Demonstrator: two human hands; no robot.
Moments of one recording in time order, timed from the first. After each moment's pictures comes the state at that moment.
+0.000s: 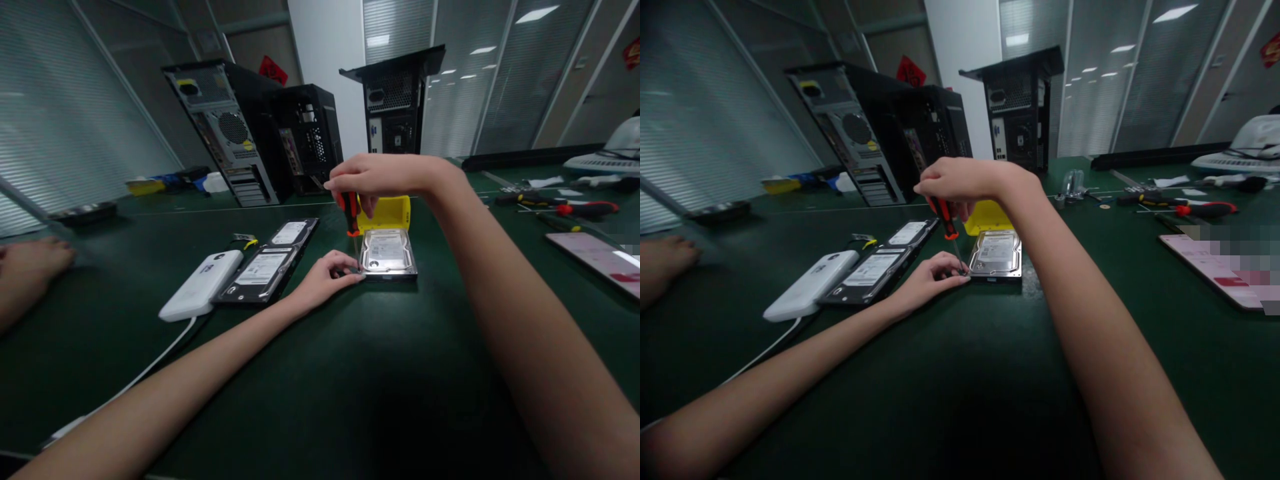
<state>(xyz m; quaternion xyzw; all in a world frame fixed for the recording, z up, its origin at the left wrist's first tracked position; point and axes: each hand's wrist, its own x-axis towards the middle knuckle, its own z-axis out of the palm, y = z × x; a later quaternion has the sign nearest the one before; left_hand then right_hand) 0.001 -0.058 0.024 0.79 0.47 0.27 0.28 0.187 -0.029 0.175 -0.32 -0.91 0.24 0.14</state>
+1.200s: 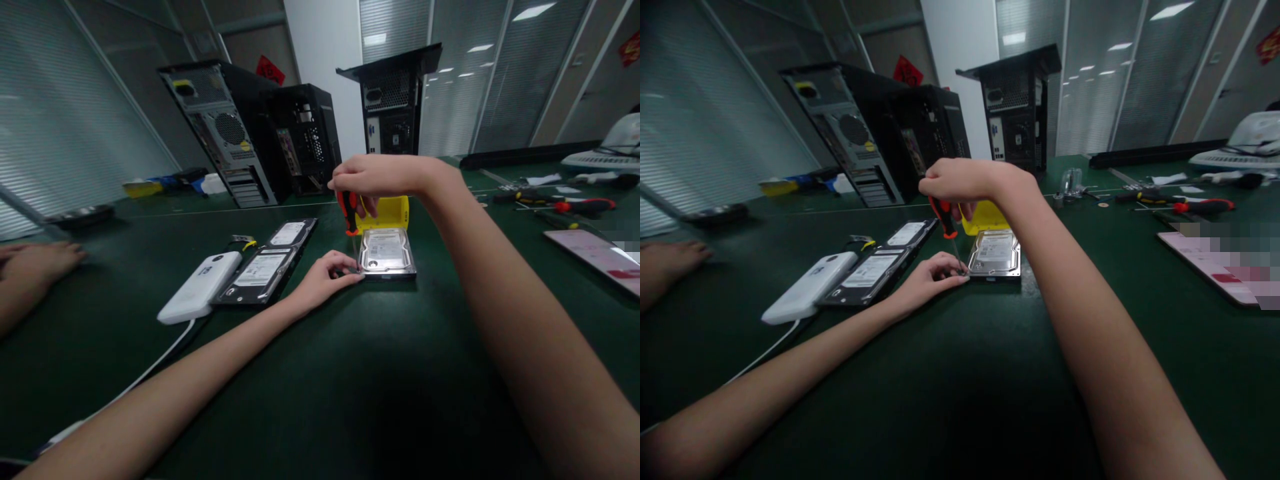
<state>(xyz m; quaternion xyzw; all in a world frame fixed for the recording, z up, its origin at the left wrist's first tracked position) 0.002 -0.058 0.024 0.79 0.48 0.27 0.27 0.186 -0.026 0.174 -0.35 -0.90 0.22 0.14</state>
